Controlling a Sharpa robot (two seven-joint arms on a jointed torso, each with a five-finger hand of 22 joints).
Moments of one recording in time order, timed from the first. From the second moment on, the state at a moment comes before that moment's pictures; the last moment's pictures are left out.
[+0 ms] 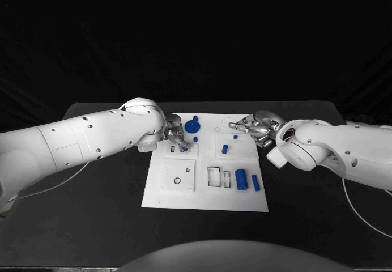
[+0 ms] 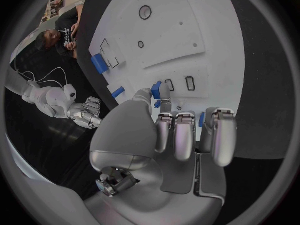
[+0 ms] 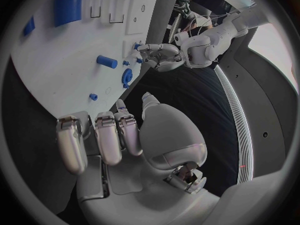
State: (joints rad) left arm 1.33 -0.51 -0.17 1.23 -1.13 0.21 -0.44; left_hand 1.31 0.01 0.01 0.29 0.55 1.01 0.02 0.46 0.69 1.47 -0.03 1.57 1.31 1.47 -0.06 1.57 1.31 0.01 1.47 0.07 1.57 1.31; right arm 1.28 -0.90 -0.21 1.60 -0.61 -0.37 -0.15; right_hand 1.25 0.17 -0.05 0.28 0.24 0.71 0.19 0.17 0.08 1.46 0.14 1.57 1.31 1.46 0.09 1.57 1.31 0.01 1.47 0.19 1.57 1.31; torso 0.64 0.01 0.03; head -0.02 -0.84
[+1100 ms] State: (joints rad) left arm 1.37 -0.55 -0.18 1.26 -1.07 0.24 -0.57; left_hand 1.34 -0.02 0.04 0.29 0.58 1.02 0.03 0.42 0.70 1.47 -0.03 1.57 1.31 1.47 -0.06 1.57 1.31 0.01 1.47 0.06 1.57 1.31; right arm 1.27 -0.90 -0.21 1.59 -0.61 -0.37 -0.15; right_hand 1.25 0.17 -0.05 0.28 0.24 0.71 0.19 0.17 0.08 1.46 0.14 1.57 1.31 1.46 0.09 1.57 1.31 0.01 1.47 0.19 1.57 1.31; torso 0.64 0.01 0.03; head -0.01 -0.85
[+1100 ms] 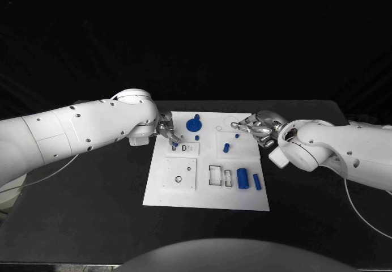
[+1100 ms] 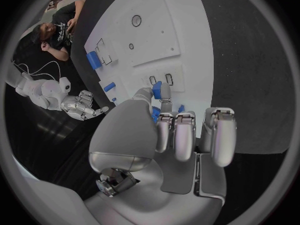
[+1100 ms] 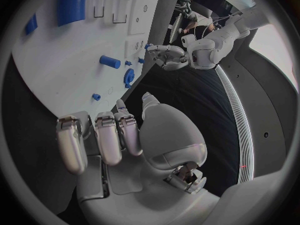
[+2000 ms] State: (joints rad) left arm 1.37 -0.51 -0.18 1.26 -1.08 0.24 -0.64; left_hand 1.32 -0.01 0.05 0.29 0.58 1.02 0.02 0.41 0.70 1.47 -0.03 1.57 1.31 1.47 -0.06 1.57 1.31 0.01 1.47 0.06 1.57 1.31; right arm 1.27 -0.90 -0.21 1.59 -0.61 -0.38 -0.15; right_hand 1.25 0.17 -0.05 0.28 0.24 0.71 0.19 0.17 0.08 1.46 0.14 1.57 1.31 1.46 0.09 1.57 1.31 0.01 1.47 0.19 1.57 1.31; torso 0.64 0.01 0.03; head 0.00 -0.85
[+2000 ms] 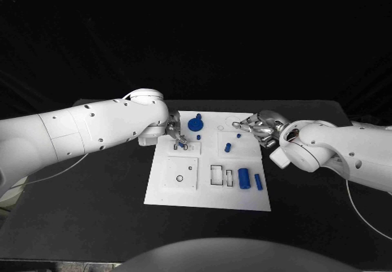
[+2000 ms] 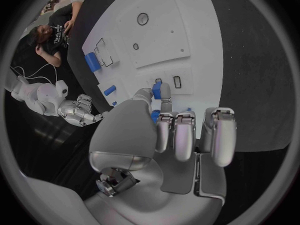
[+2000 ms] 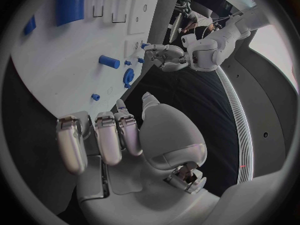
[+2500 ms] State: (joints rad) left arm 1.37 -0.48 -0.18 1.25 -1.09 0.24 -0.64; left_hand 1.32 -0.01 0.06 0.29 0.58 1.02 0.03 0.41 0.70 1.47 -0.03 1.57 1.31 1.47 -0.06 1.57 1.31 0.01 1.47 0.06 1.57 1.31; right arm 1.27 -0.90 -0.21 1.59 -0.61 -0.38 -0.15; right_hand 1.25 0.17 -0.05 0.28 0.24 0.71 0.19 0.17 0.08 1.46 0.14 1.57 1.31 1.46 0.09 1.57 1.31 0.01 1.47 0.19 1.57 1.31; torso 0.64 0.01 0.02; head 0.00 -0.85
